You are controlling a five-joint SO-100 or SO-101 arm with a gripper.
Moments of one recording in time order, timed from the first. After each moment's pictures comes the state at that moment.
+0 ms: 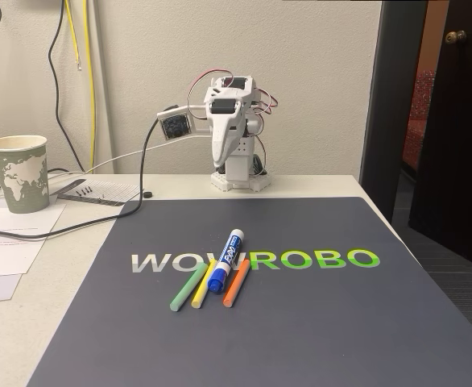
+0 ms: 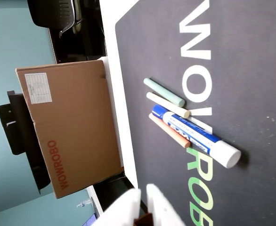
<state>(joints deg) -1.6 174.6 159.5 40.1 1.9</state>
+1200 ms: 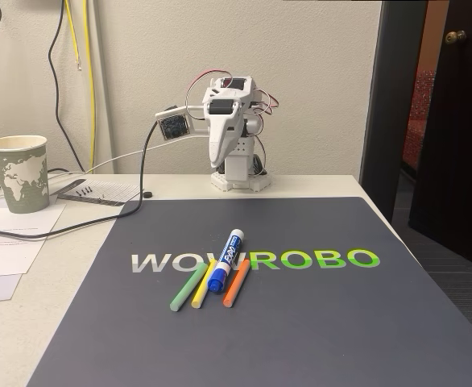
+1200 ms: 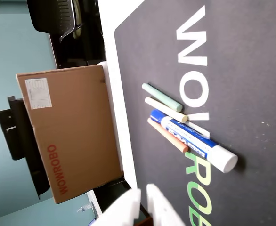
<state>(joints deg) -0.4 174.9 160.1 40.1 1.9</state>
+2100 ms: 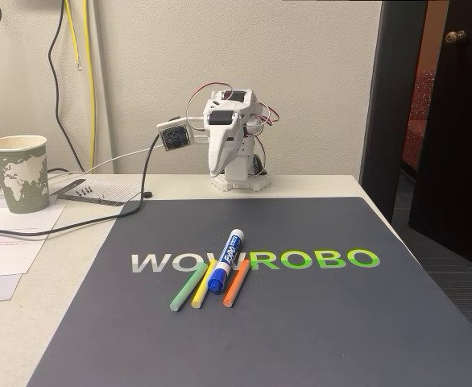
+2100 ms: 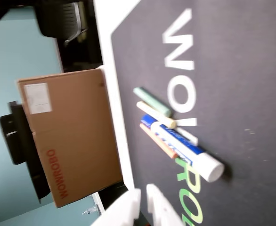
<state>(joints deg) 0.4 188.4 171.6 39.6 2.9</state>
